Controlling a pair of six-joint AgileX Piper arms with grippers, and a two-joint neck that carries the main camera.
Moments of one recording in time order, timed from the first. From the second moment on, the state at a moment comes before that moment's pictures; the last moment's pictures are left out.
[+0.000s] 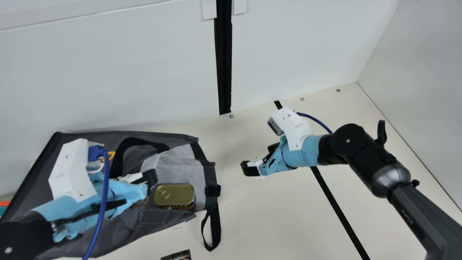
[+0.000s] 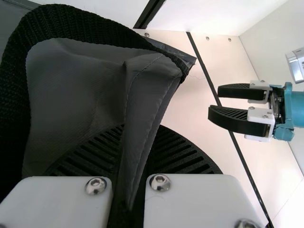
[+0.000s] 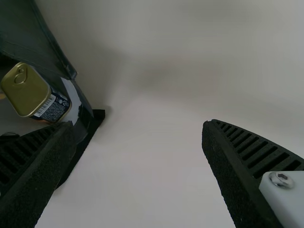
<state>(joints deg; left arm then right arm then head) -27.1 84.9 -72.4 -35.1 37.7 4.6 -6.6 89.4 -63.0 44.3 44.9 -52.0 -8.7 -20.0</state>
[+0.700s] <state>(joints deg) -27.1 84.9 -72.4 -35.1 37.7 4.6 -2.1 95.3 -62.4 52.1 44.3 -59.3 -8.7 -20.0</state>
